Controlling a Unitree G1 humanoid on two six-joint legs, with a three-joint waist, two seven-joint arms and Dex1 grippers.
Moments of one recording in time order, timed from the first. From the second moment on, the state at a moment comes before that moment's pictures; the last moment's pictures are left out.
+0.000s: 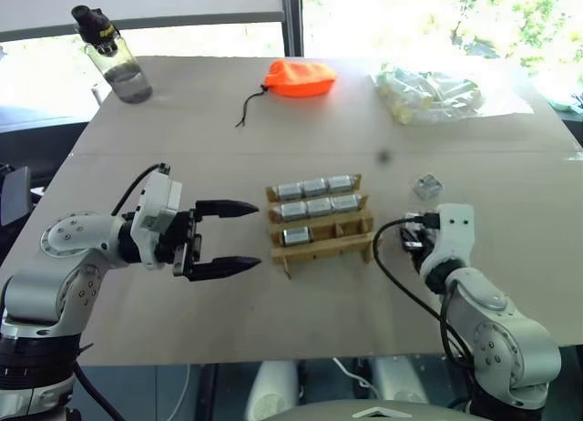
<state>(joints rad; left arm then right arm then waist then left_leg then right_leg) -0.14 0.90 0.24 -0.27 -0.71 0.40 -1.36 -0.02 0.05 -0.04 -0.81 0.22 1.19 -0.04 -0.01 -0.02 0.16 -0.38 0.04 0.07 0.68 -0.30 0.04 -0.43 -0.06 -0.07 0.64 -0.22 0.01</state>
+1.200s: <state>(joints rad) 0.13 0.88 0.43 -0.47 -0.74 0.39 -1.24 -0.69 -0.56 0.34 -0.01 0.35 0.29 1.40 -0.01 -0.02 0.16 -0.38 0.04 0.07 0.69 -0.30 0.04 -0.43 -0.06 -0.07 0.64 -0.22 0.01</state>
